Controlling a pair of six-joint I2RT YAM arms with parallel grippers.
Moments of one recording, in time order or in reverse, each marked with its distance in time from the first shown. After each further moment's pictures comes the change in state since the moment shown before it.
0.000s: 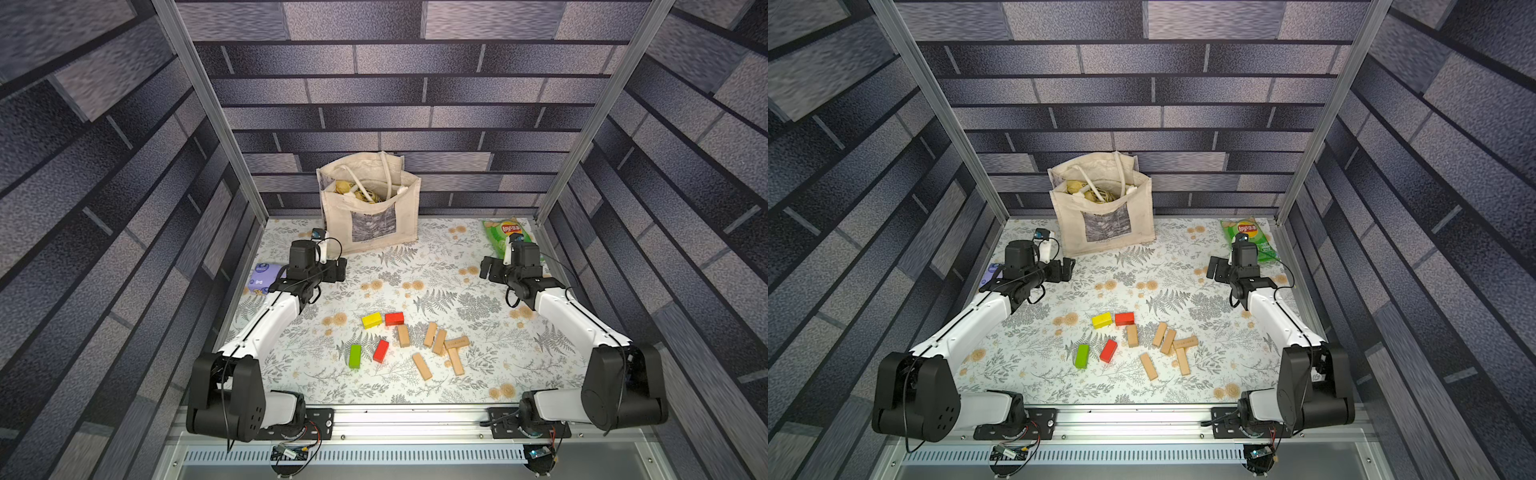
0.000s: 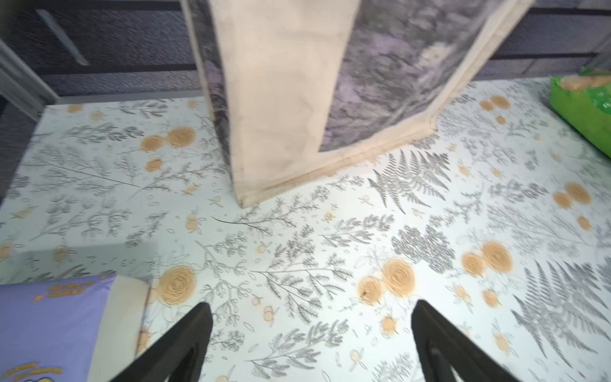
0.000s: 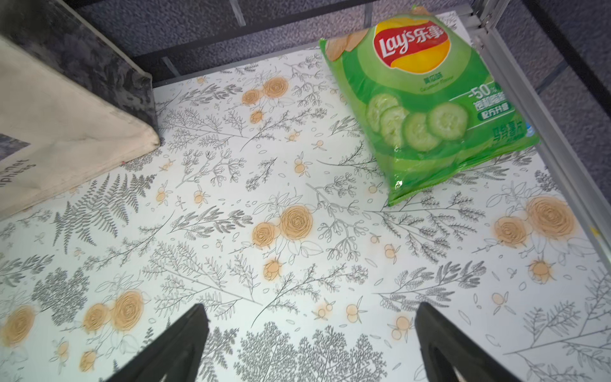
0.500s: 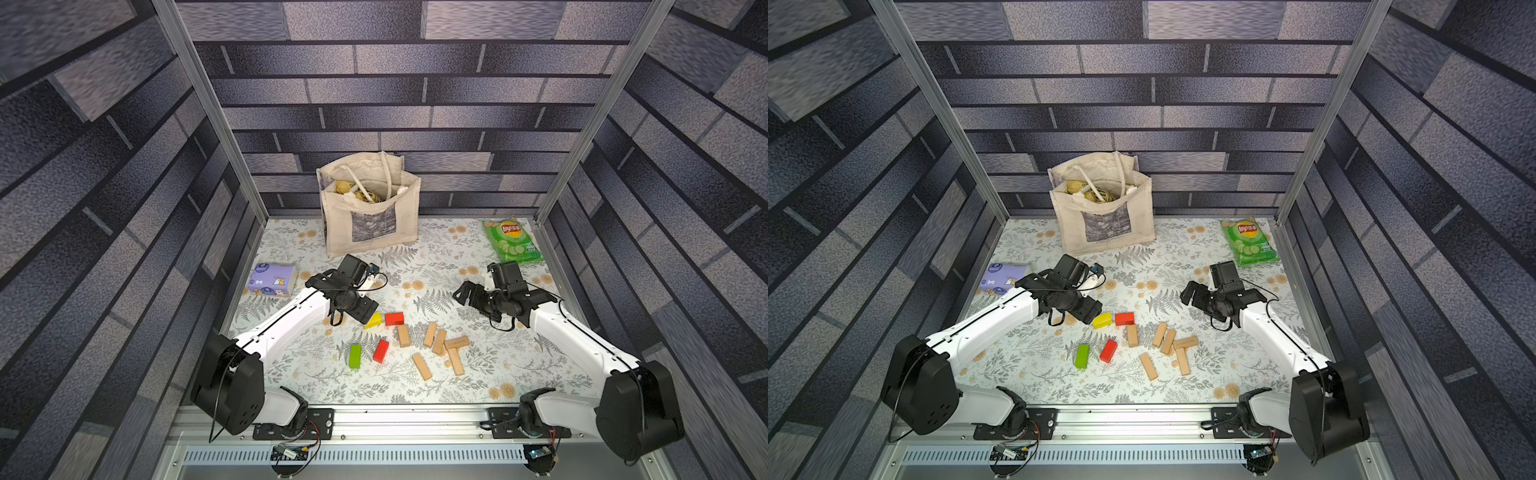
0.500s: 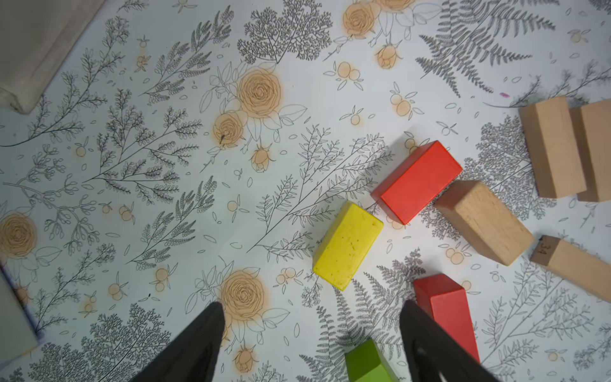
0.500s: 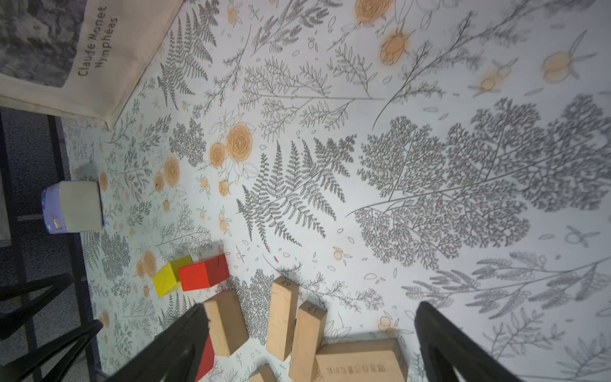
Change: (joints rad) left arm -0.332 0.083 0.099 -0.518 -0.118 0.176; right arm 0.210 -0.154 -0.161 -0.210 -0.289 0.418
